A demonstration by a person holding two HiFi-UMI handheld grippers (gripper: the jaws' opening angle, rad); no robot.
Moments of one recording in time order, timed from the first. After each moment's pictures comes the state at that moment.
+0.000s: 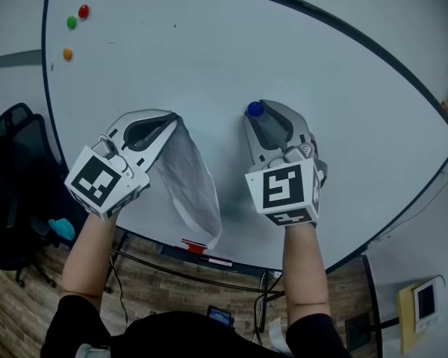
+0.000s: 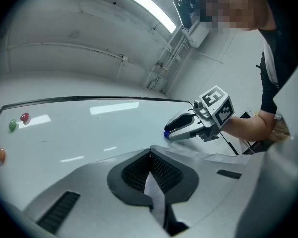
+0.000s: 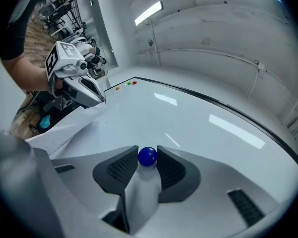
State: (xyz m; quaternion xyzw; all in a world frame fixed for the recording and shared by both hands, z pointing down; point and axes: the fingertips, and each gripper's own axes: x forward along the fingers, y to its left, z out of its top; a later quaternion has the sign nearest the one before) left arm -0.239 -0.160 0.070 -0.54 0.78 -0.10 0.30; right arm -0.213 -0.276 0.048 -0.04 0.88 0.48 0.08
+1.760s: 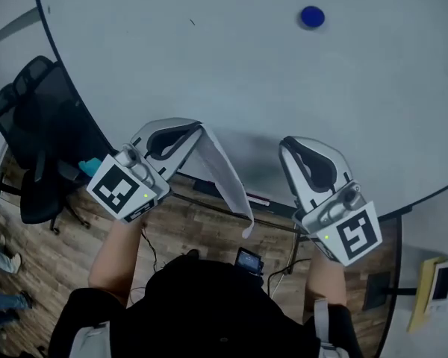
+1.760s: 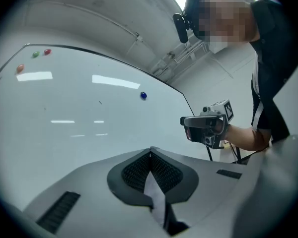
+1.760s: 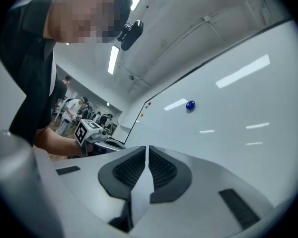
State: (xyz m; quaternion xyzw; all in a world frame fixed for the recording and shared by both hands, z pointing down) left arm -0.223 -0.163 0.239 -0.62 0.77 -0.04 0.16; right arm -0.137 -0.249 0.203 0.21 0.95 0.17 0.12
